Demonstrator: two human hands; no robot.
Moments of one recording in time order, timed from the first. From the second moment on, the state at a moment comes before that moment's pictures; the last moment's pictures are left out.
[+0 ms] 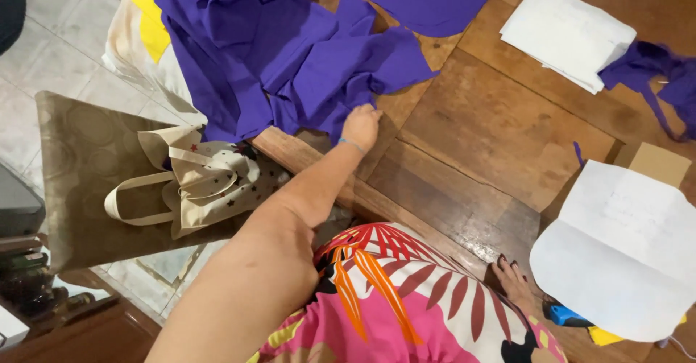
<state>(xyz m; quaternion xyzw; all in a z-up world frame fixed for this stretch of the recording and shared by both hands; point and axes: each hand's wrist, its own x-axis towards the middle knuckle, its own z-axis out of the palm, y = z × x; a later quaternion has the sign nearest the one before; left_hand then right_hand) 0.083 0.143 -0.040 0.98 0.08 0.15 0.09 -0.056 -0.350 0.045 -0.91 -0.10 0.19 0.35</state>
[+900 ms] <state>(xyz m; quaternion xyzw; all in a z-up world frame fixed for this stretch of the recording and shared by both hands) -0.008 -0.005 0.048 0.93 -0.29 0.10 0.22 0.055 -0.295 0.008 -0.78 0.17 0.22 0.56</state>
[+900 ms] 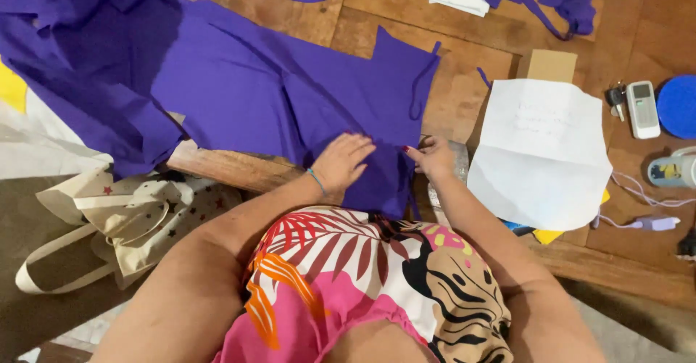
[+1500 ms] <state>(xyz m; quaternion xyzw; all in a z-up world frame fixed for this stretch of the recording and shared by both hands) 0.016 0.033 0.038 0.96 -0.26 0.03 0.09 0.005 -0.347 0.035 -0.86 0.17 0.24 0.43</state>
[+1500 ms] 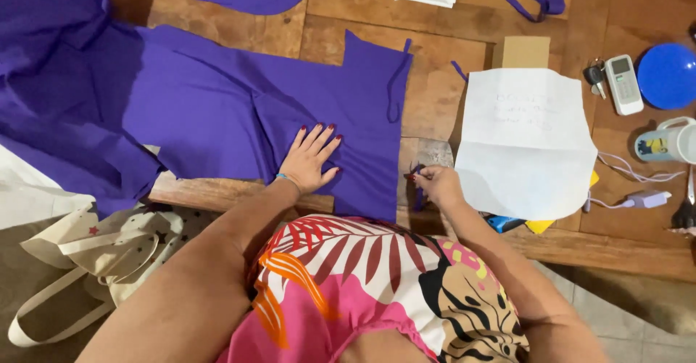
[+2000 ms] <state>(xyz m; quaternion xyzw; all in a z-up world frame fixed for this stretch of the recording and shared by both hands) 0.019 0.033 0.041 0.95 -0.28 0.09 0.08 0.199 -0.247 0.021 -0.98 0.00 0.10 0.20</state>
